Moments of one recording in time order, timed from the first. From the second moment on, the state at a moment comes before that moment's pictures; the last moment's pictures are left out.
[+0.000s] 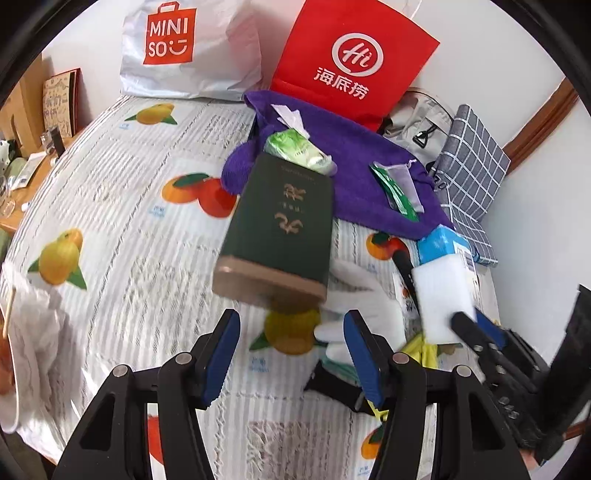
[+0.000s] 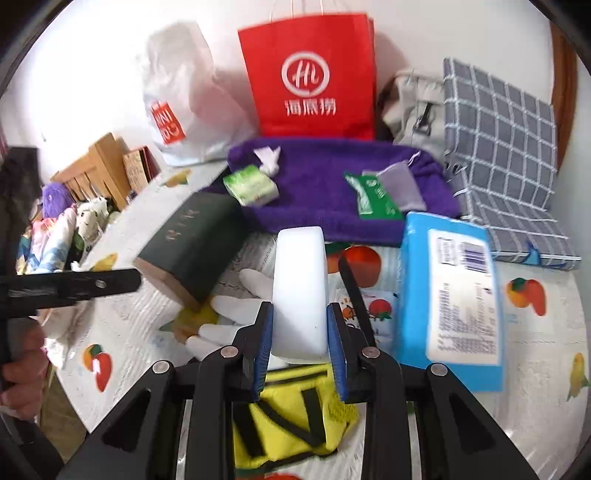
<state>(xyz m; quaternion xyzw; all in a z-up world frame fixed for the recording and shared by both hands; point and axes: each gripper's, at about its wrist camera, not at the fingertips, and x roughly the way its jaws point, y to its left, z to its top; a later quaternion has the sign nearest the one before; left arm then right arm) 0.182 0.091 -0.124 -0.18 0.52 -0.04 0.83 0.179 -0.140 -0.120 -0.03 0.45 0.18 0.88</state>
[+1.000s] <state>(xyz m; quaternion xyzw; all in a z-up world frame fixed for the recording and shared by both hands) 0.178 0.000 -0.149 -0.15 0.54 -0.06 0.82 0.097 -0.239 -0.175 0.00 0.50 0.12 0.86</state>
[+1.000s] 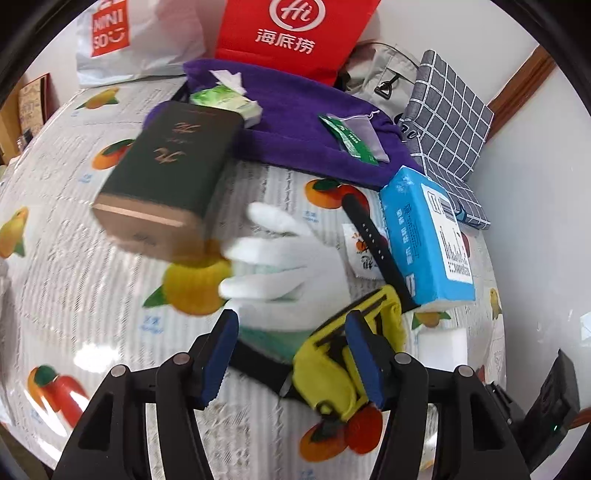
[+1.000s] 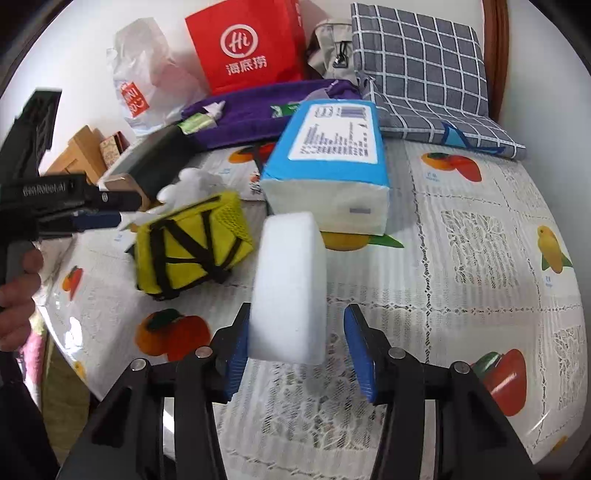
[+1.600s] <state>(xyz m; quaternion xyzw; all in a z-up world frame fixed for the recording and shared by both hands) 0.222 -0.030 -0.183 -0.10 0.55 -0.03 0.83 0.107 -0.254 -0.183 0.02 0.48 0.13 0.87</state>
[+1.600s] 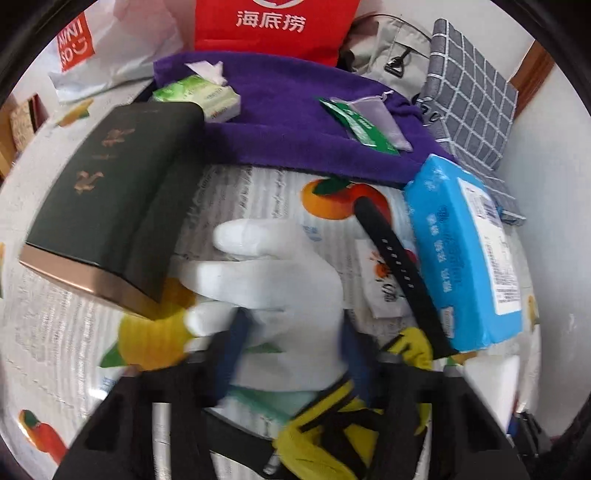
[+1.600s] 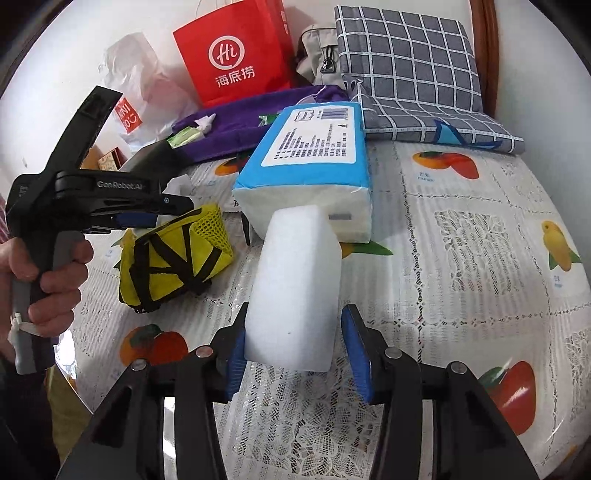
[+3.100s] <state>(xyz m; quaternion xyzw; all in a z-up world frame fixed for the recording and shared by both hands) 0.186 0.059 -0.027 -0.14 0.42 -0.10 0.89 0.143 -0.203 -0.063 0.00 0.41 0.12 0.90</state>
